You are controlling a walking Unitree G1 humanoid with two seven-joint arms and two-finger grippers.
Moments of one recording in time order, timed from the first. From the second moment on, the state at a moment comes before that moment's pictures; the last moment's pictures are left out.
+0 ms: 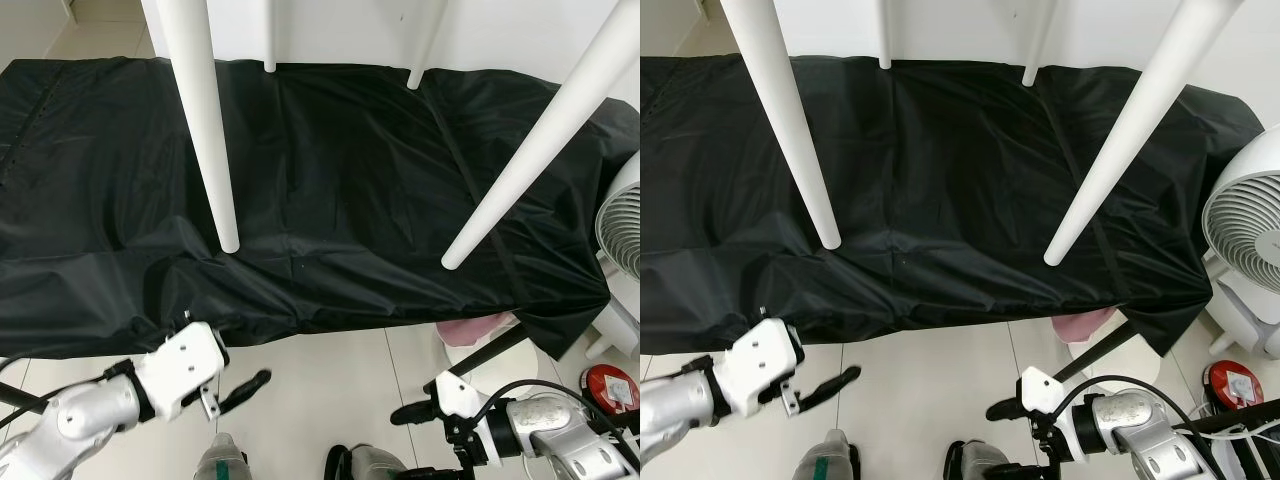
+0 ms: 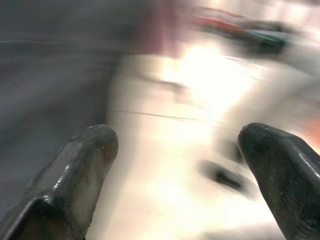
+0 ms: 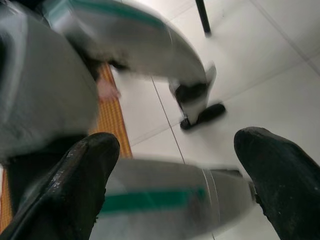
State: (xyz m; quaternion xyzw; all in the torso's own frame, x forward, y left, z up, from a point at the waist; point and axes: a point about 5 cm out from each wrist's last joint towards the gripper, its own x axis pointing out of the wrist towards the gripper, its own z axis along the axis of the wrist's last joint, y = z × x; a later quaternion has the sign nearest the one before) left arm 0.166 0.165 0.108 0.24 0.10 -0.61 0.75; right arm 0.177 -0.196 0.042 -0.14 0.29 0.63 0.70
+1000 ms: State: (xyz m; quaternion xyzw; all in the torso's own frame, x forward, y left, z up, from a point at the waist) left arm 0.172 0.192 -0.026 0.33 0.32 -0.53 0.71; right arm 0.212 -0.211 -0.053 -0.18 0.37 0.20 0.89
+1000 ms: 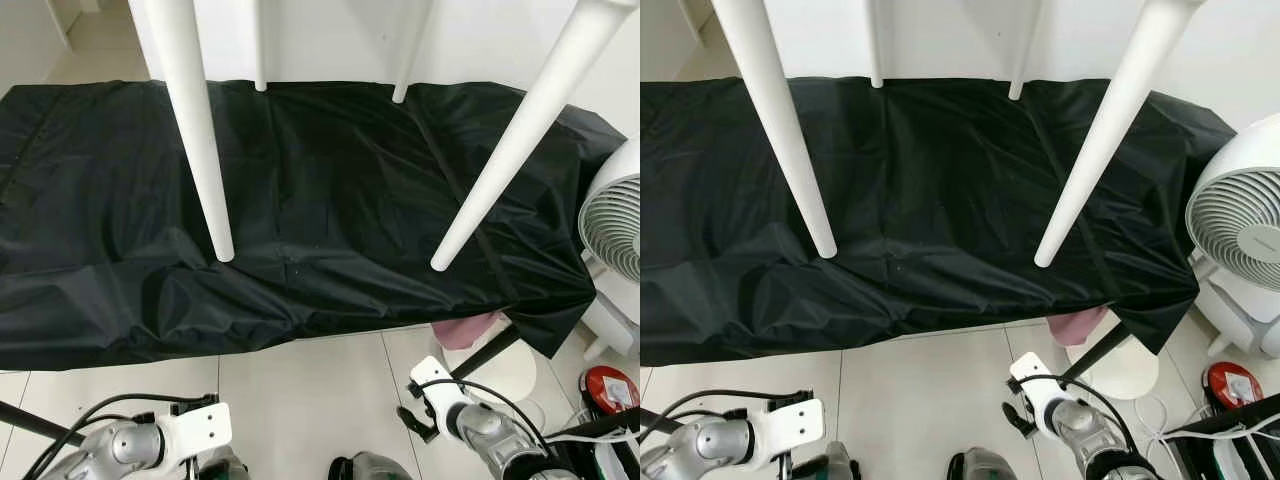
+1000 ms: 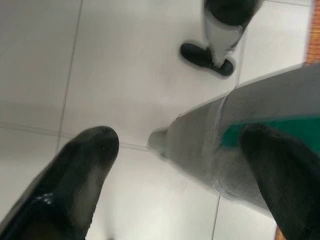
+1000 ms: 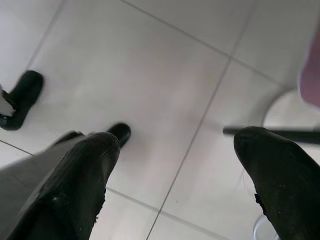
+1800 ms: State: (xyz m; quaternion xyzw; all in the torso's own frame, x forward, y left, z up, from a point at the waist) left arm 0.168 0.184 -0.089 0.25 0.48 -0.23 0.81; right arm 0.159 -0.197 -0.092 -0.06 0.47 0.00 0.88
